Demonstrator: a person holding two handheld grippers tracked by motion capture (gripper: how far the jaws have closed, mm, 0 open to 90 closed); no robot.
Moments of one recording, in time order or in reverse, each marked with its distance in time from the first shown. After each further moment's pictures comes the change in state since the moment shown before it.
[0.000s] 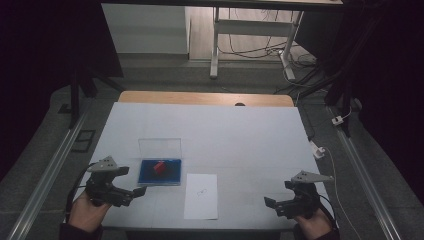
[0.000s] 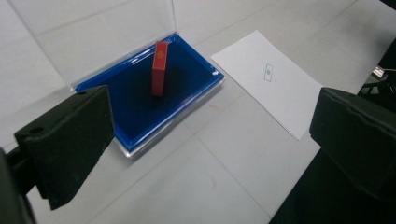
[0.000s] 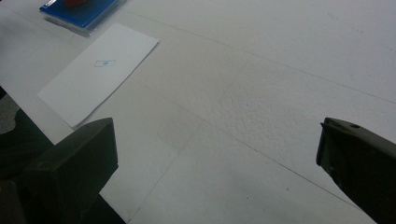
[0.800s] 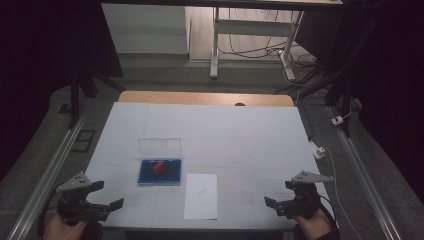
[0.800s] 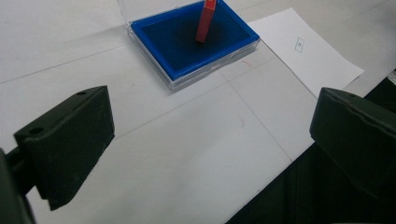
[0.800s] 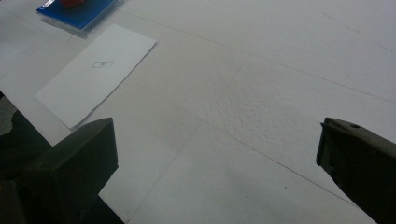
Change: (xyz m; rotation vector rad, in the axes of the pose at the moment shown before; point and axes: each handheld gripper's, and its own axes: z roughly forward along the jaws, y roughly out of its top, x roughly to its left) left arm 0.012 -0.051 -0.036 -0.011 0.093 -0.092; right arm 0.000 0.000 0.000 -0.004 -0.003 0.007
